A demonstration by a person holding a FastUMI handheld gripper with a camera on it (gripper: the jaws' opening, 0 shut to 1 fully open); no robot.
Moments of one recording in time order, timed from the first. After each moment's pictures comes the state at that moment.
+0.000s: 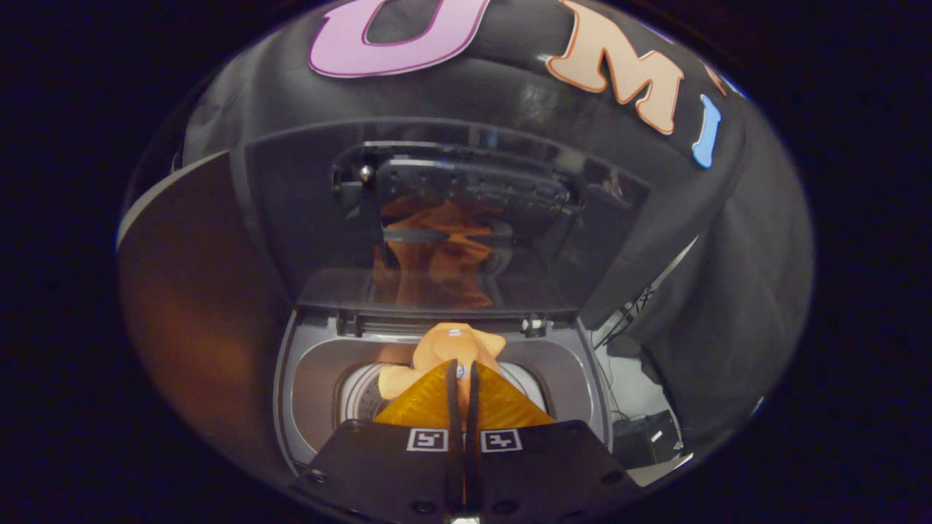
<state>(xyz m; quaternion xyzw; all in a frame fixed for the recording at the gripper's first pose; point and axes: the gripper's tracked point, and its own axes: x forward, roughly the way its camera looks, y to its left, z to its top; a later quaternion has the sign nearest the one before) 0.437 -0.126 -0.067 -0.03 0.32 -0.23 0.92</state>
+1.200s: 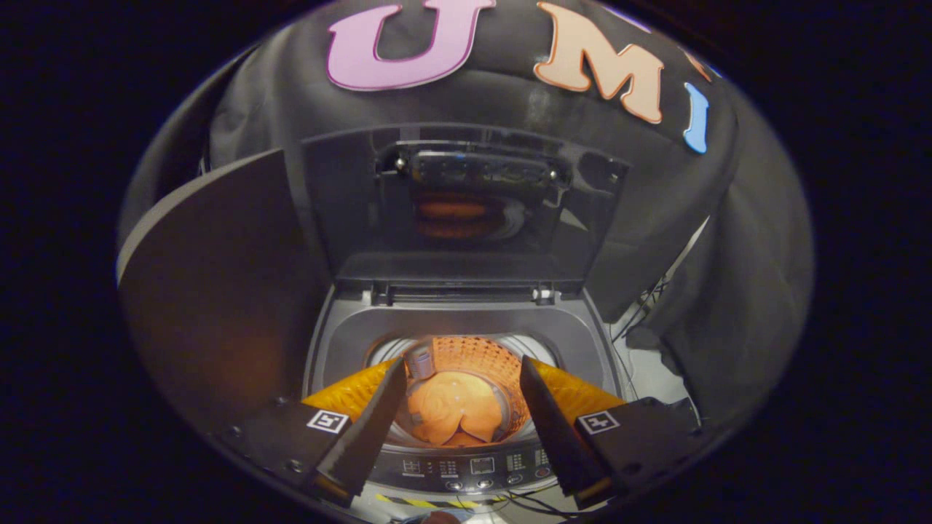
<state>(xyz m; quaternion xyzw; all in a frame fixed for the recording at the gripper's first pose) 0.369 -0.088 -0.038 -0.02 0.27 -0.19 0.94</state>
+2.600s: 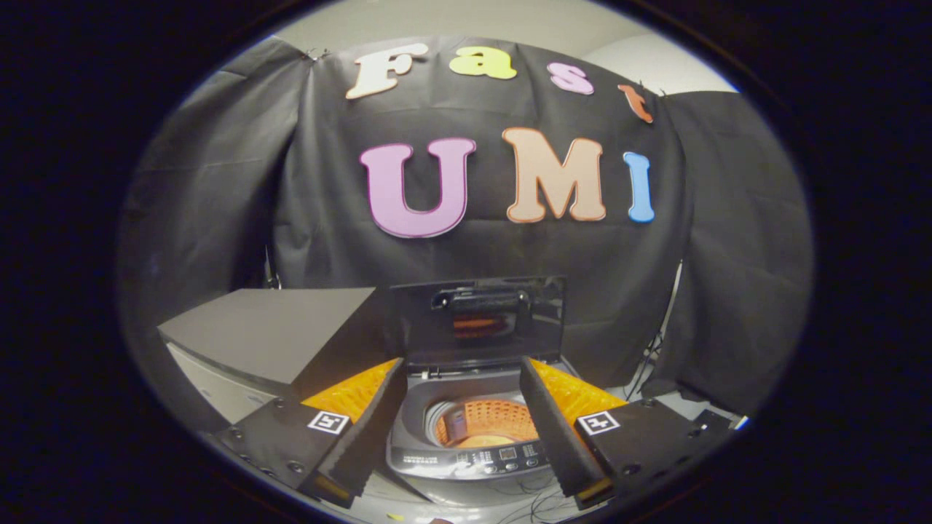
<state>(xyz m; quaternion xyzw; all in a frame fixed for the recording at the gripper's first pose) 0.257 -0.021 0.094 -0.01 0.00 -0.19 0.98</state>
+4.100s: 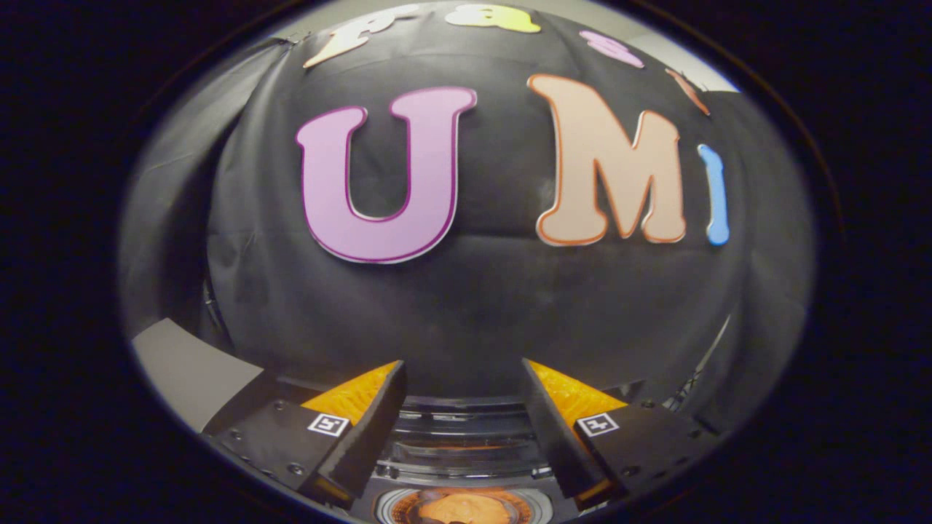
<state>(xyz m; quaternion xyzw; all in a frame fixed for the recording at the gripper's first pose) 0.542 -0.146 0.131 -0.01 0.06 -0.13 0.99</state>
